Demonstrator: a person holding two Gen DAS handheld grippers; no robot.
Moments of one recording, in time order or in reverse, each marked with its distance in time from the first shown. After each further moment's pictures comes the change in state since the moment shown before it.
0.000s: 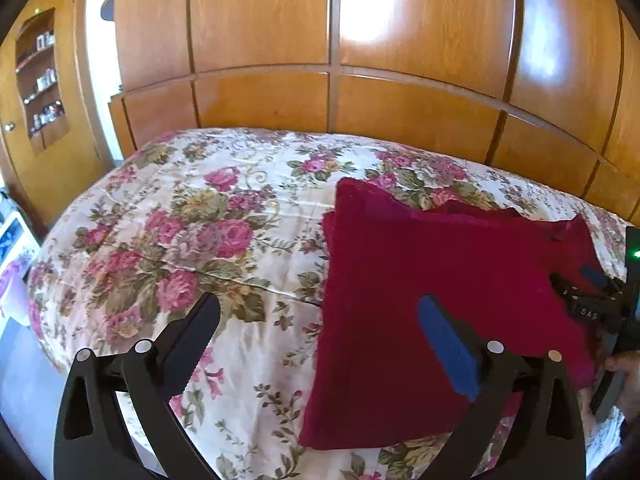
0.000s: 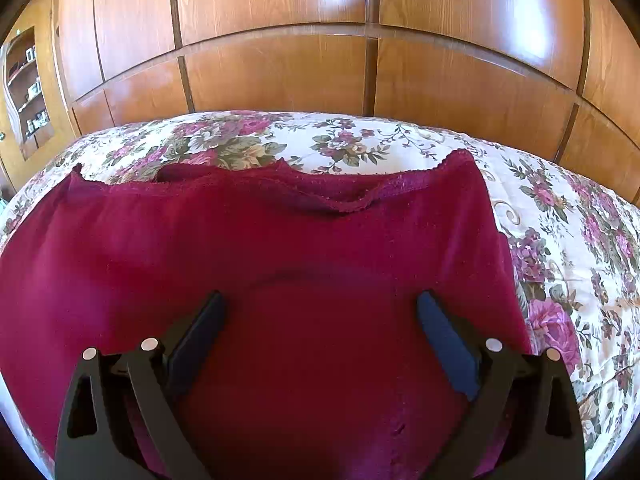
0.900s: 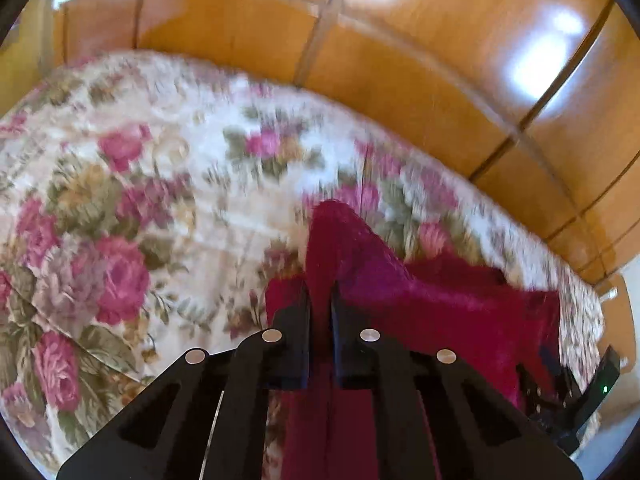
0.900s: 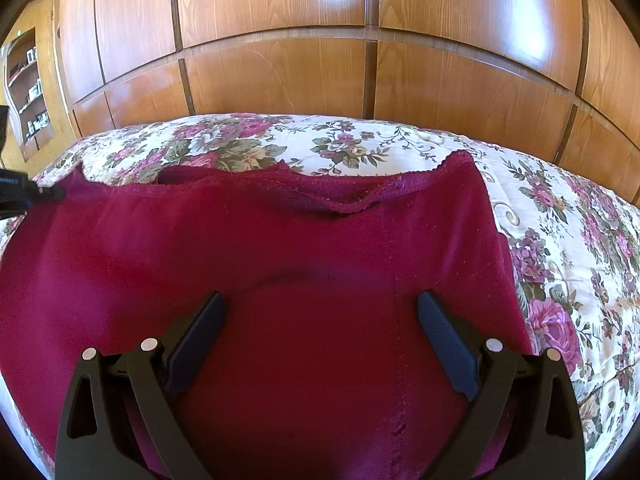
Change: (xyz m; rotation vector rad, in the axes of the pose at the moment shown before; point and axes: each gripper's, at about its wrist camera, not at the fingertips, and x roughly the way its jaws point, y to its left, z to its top) left arm 0.125 0.035 0.071 -0.203 0.180 -0.280; right arm -0.001 -0.001 0.001 0.001 -0.011 0.001
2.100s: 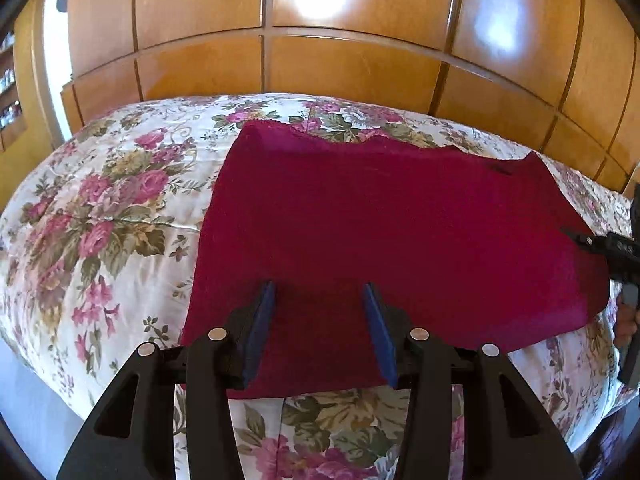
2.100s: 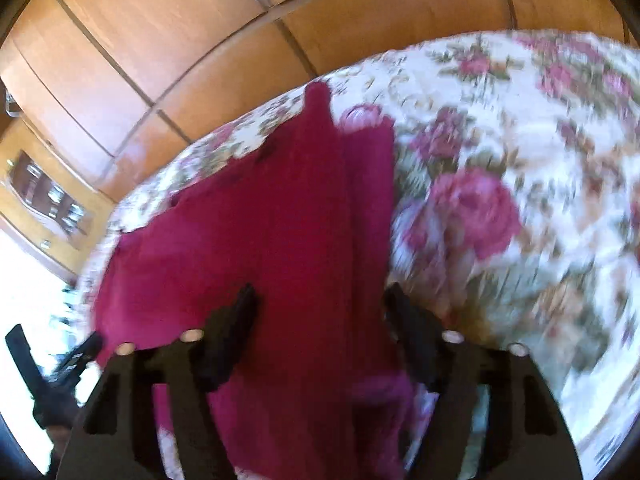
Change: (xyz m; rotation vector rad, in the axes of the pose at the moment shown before) left arm -0.065 -0.086 -0.156 0.256 -0.081 0.146; right arm -0.040 -0.096 -0.040 0.407 0.127 0.308
